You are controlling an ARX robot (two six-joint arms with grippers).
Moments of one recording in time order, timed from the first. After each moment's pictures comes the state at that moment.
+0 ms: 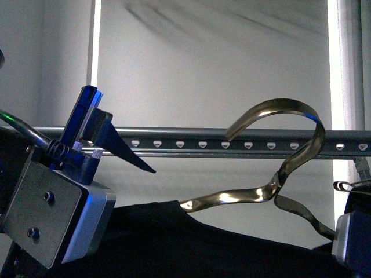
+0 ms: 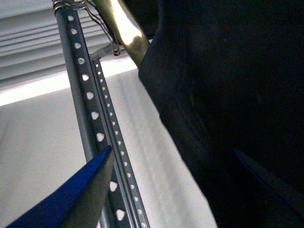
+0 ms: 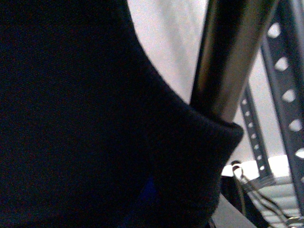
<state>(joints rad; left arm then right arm) -0.14 1.38 1.07 0.03 0.70 2.06 0.05 1.36 0.60 0.67 -0.22 -1.19</state>
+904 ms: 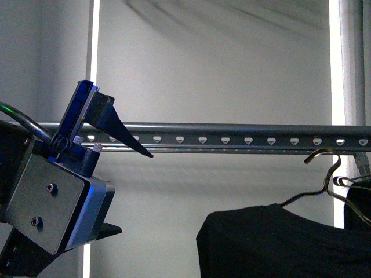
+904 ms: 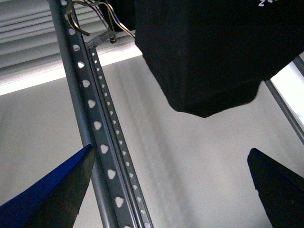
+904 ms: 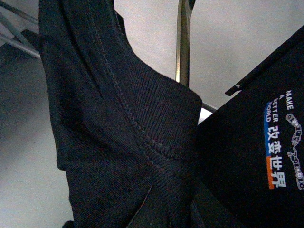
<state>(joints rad) -0.14 1.38 1.08 0.03 0.66 2.06 -0.15 1.32 0.80 0.10 -0.30 -0.49</state>
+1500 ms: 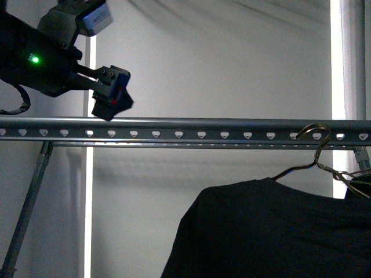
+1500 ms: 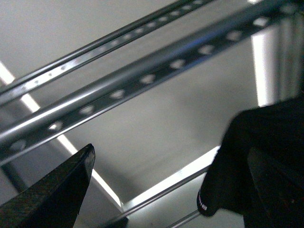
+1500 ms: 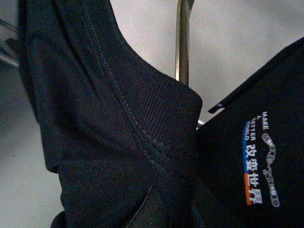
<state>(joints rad) -0.13 1.48 1.41 0.11 0.12 0.40 -0.10 1.32 0.86 0.12 -0.21 -0.50</state>
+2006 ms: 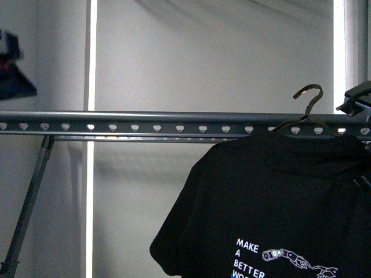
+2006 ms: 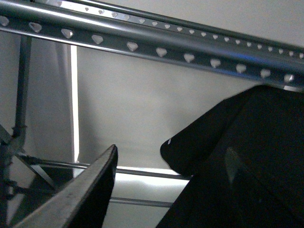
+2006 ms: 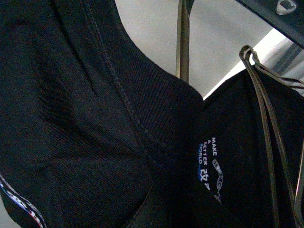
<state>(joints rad) 0.00 1.13 0.95 0.25 0.01 -0.15 -0.03 1.52 1.27 -0.02 0.03 -0.50</state>
